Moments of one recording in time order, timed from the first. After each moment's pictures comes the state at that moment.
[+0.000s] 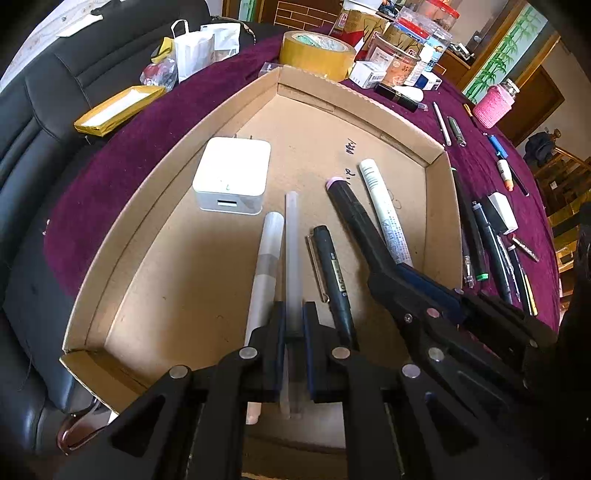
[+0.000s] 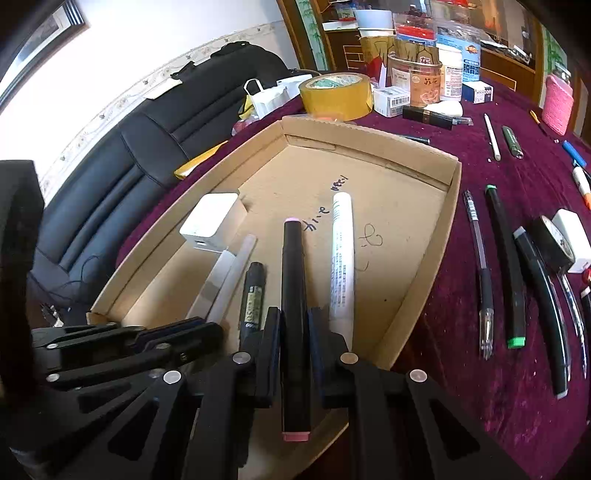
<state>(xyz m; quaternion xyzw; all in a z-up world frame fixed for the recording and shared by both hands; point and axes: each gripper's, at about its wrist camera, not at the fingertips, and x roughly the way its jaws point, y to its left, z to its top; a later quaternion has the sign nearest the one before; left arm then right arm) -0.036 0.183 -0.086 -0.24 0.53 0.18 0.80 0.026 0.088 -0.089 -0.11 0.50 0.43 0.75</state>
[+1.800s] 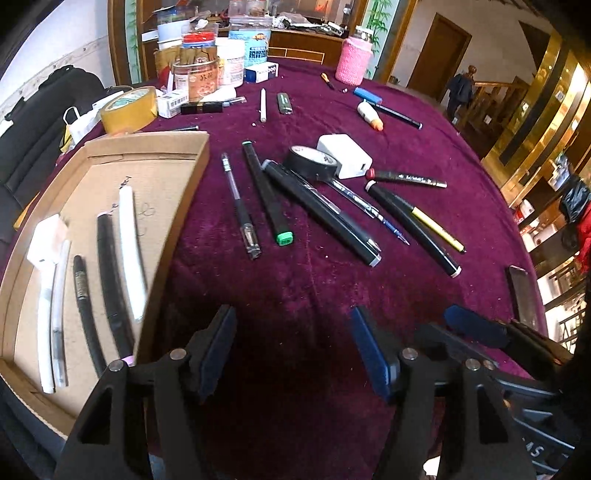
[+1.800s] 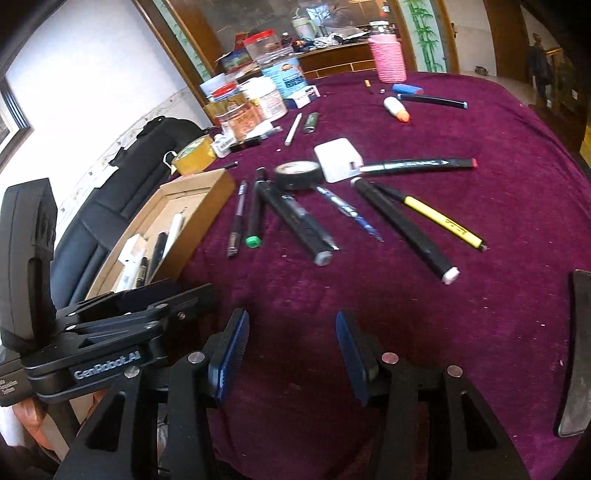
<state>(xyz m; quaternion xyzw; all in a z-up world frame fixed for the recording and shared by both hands) 0.021 -0.006 -0.066 -0.11 0.49 0.05 0.86 0.036 -0.163 -0.062 0.03 0.48 0.31 0.82</state>
